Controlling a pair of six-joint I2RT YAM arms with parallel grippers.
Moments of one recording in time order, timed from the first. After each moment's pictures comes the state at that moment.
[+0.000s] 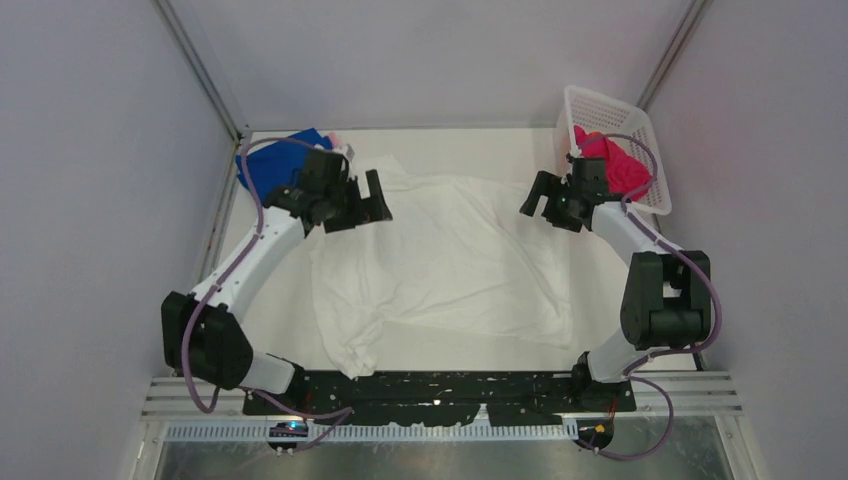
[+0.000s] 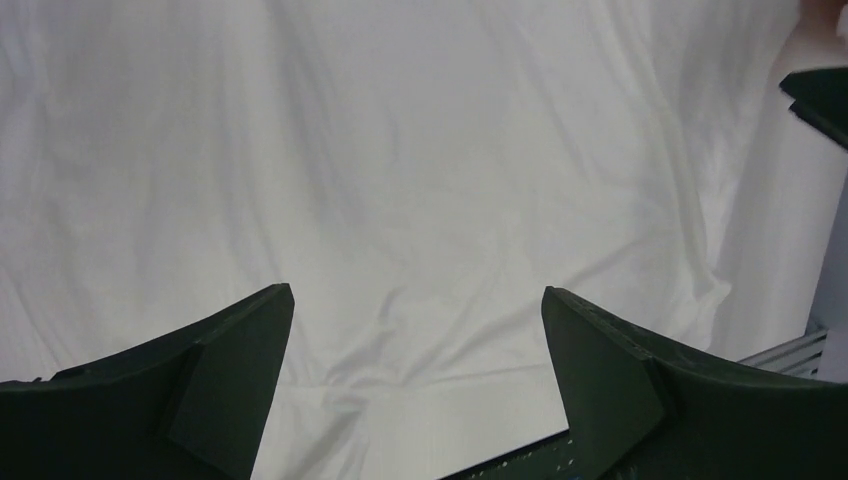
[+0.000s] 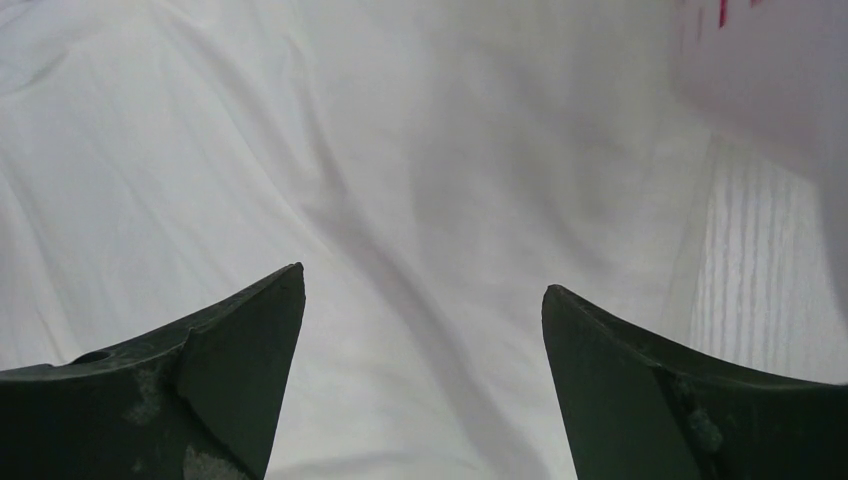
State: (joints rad) left arm -0.31 1.53 1.39 -0.68 0.17 -0.49; right arm 0.01 1.61 1.08 -0.31 -0.19 0.37
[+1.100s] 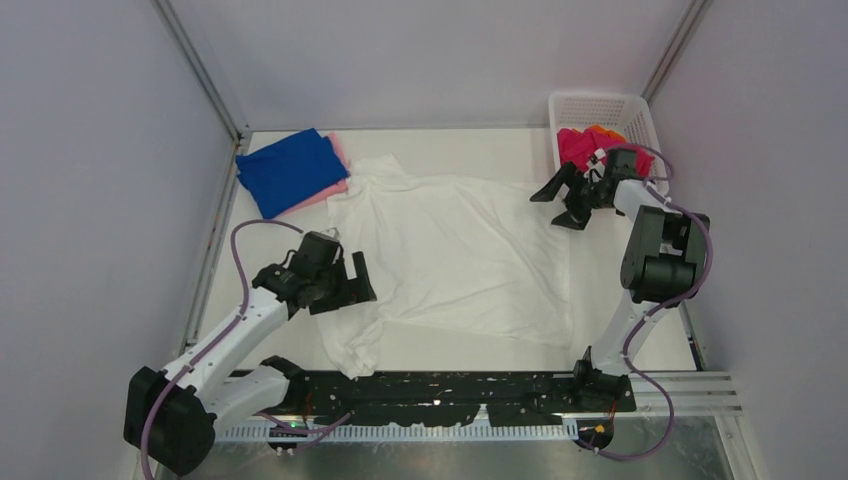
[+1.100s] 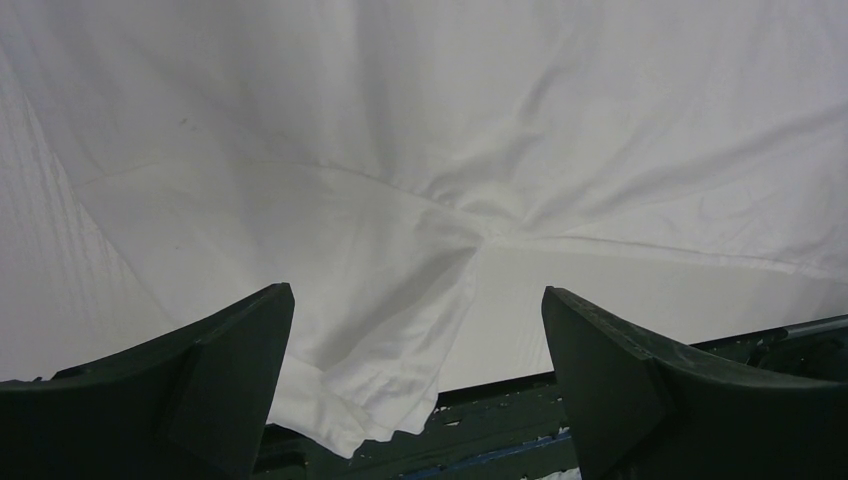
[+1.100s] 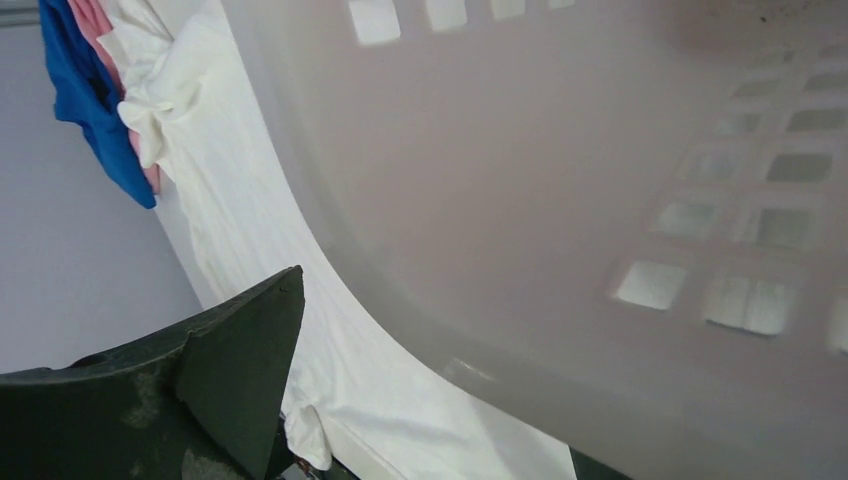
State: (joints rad) left arm -0.46 1.00 0.68 -0.70 0.05 -0.65; right arm -0.21 1.90 1.28 -0.43 -0.63 0.42
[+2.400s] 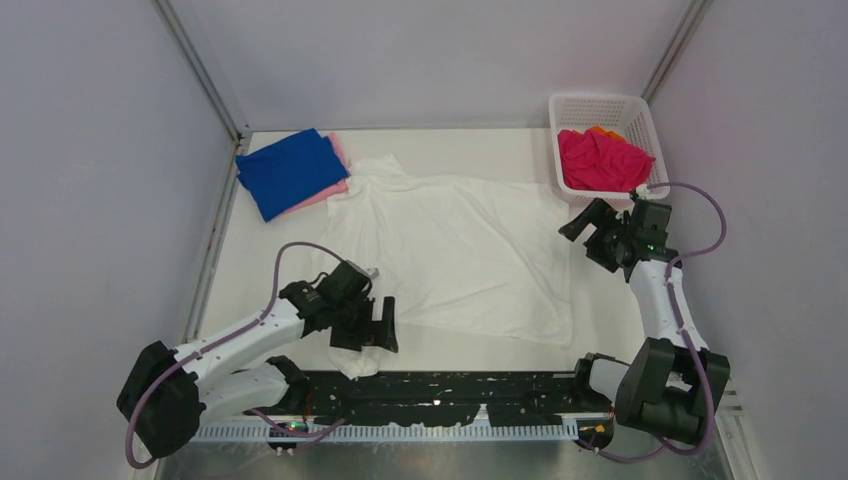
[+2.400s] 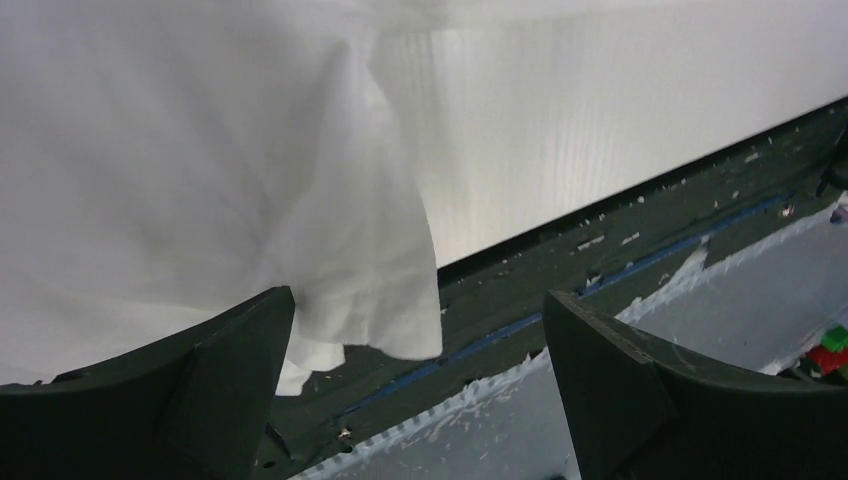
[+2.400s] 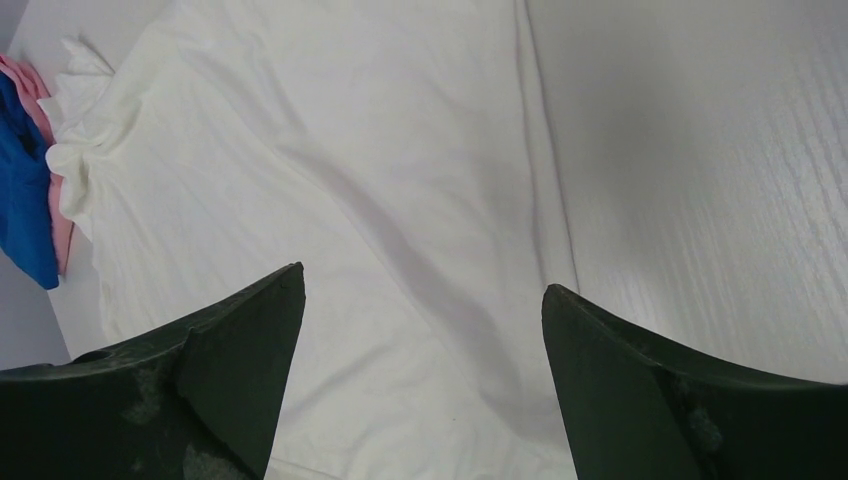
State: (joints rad) left arm -0.70 1.04 0.56 -0.69 0.23 -0.67; right arm -0.30 1.15 0.74 -0.38 -0.37 0.46
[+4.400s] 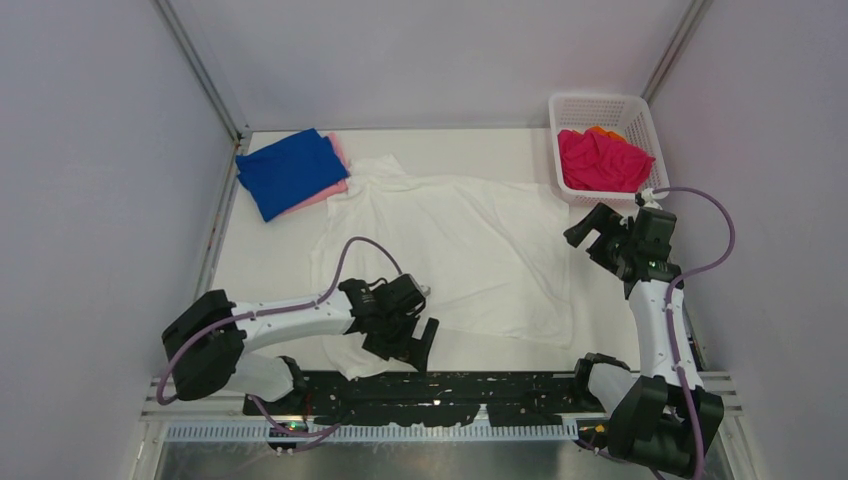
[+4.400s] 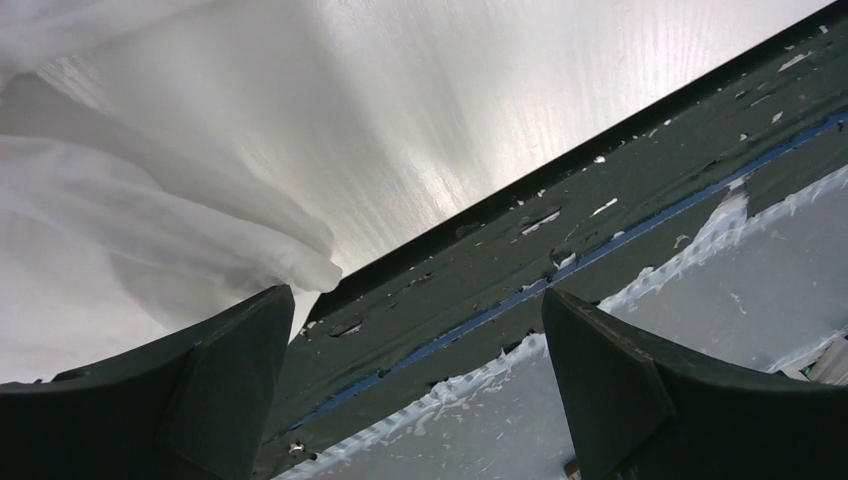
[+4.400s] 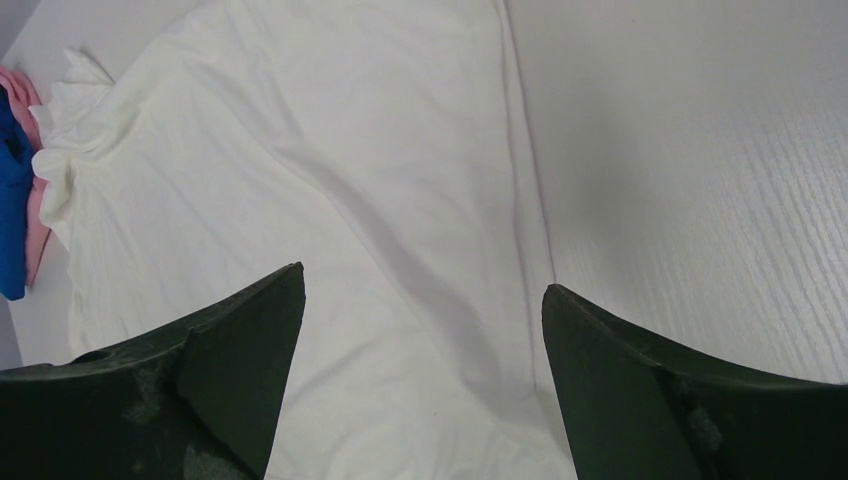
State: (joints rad) left arm -1.06 1.37 0.75 -0.63 0.20 -0.70; right arm -0.30 0.99 0.69 -0.40 -0.32 0.42
